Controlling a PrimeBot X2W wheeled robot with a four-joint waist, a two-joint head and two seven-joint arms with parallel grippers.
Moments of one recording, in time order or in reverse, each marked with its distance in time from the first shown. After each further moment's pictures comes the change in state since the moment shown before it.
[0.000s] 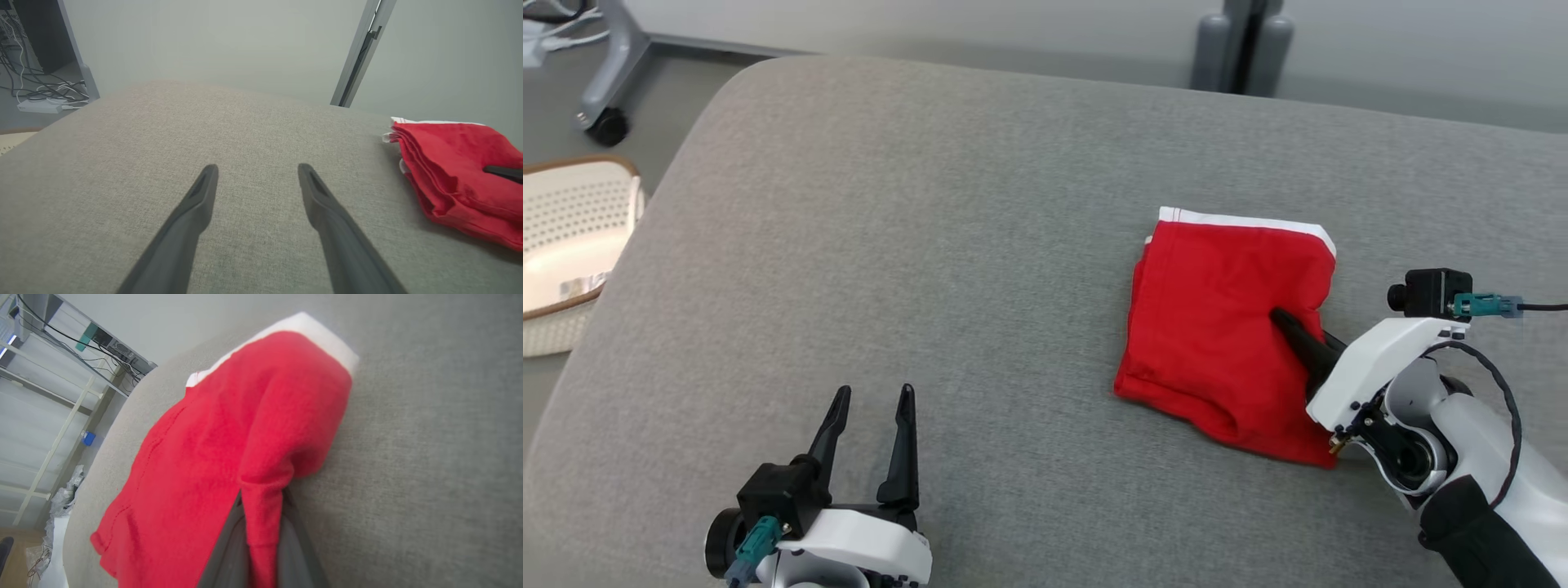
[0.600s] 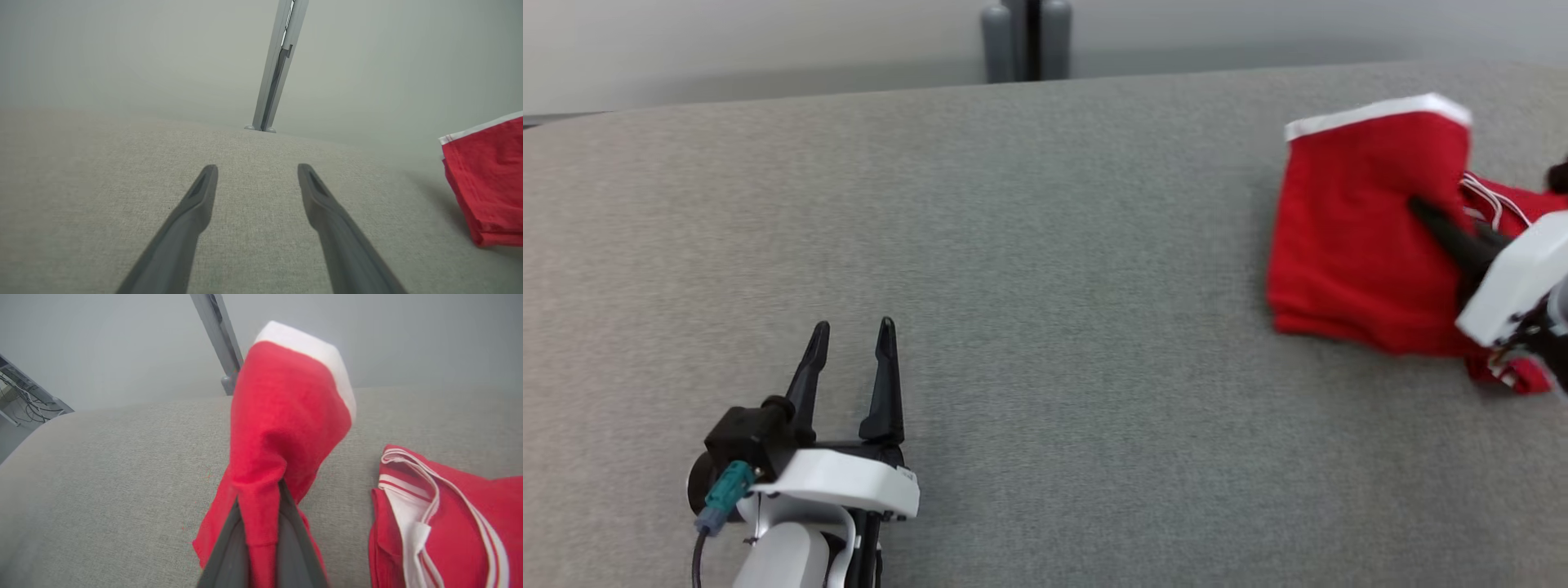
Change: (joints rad) left arm -0.089 0.000 0.024 -0.012 -0.040 0.000 0.000; right arm -0.114 -0.305 0.076 -0.202 -0.022 0.000 0.049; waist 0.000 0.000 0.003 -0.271
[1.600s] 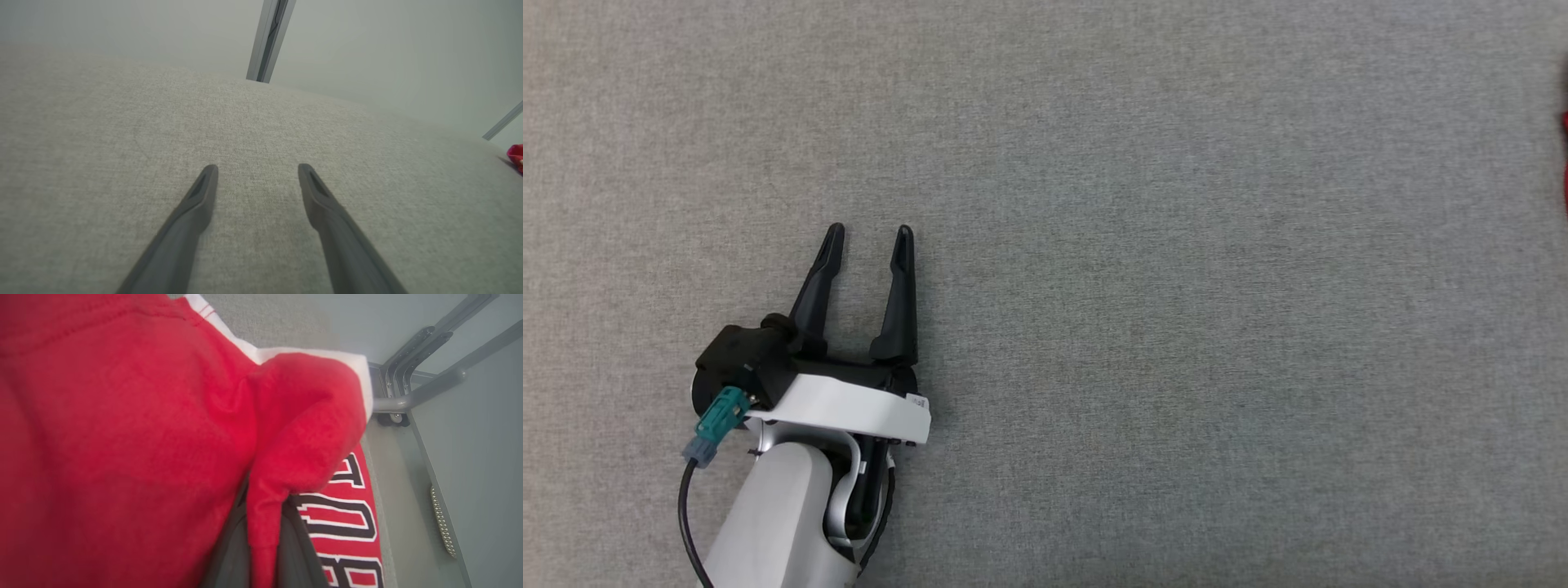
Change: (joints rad) left arm -0.166 -0.004 -0.005 0.012 -0.005 -0.055 -0.005; right arm 0.108 -0.267 -0.422 0.137 -0.373 0.001 0.046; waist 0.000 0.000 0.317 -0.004
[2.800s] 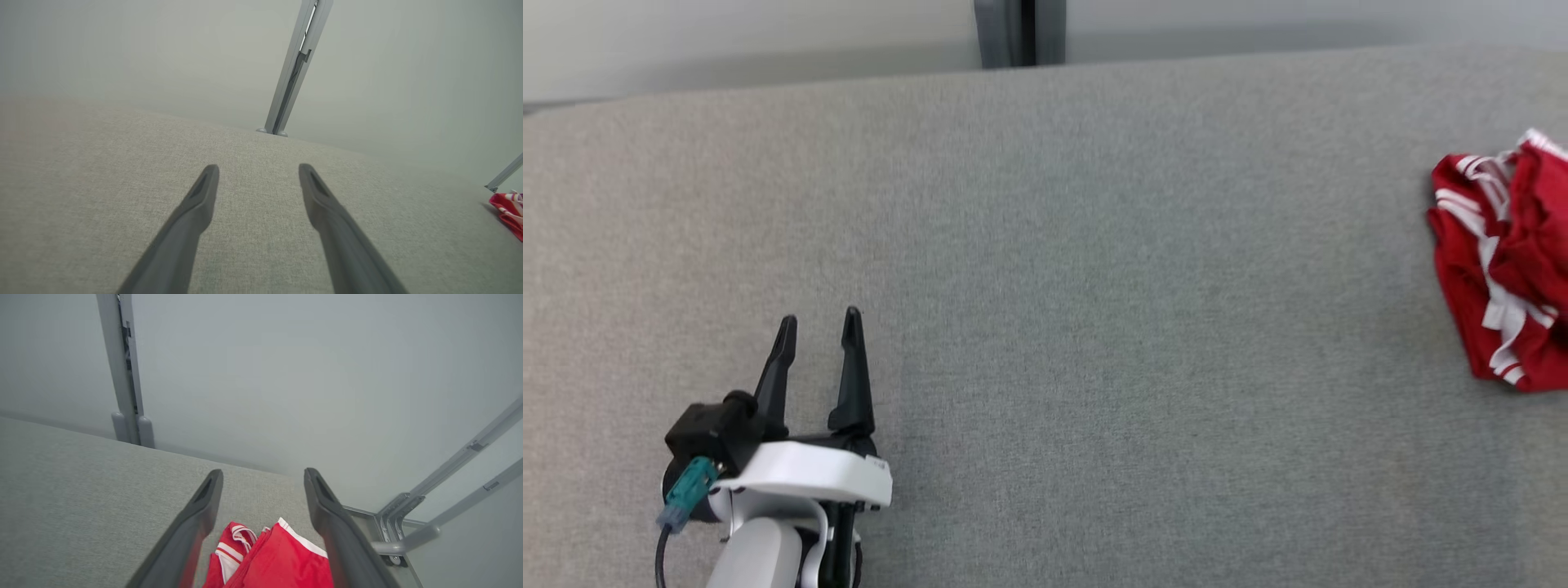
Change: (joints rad) left arm 0.132 0.004 0.073 0.010 -0.030 0.023 0.003; right arm -0.016 0.257 -0.149 -0.328 -0.317 0.000 0.063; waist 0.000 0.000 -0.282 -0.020
